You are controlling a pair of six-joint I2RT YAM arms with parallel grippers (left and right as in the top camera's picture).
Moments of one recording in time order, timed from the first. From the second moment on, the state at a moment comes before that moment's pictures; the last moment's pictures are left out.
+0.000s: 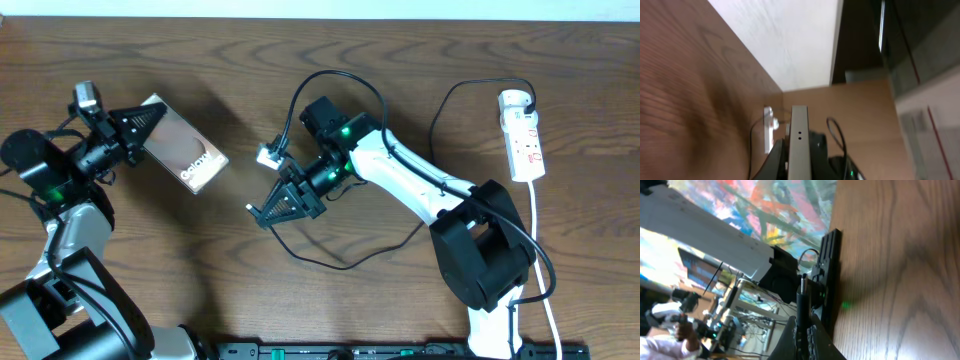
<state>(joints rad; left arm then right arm) 0.55 1.60 0.79 0.80 1.41 -1.39 0.66 2.07 1.56 -0.89 -1.40 -0.49</state>
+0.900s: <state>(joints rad) 0.47 1.60 0.79 0.94 1.35 -1.37 0.67 2.07 1.56 -0.55 -1.53 -0.03</state>
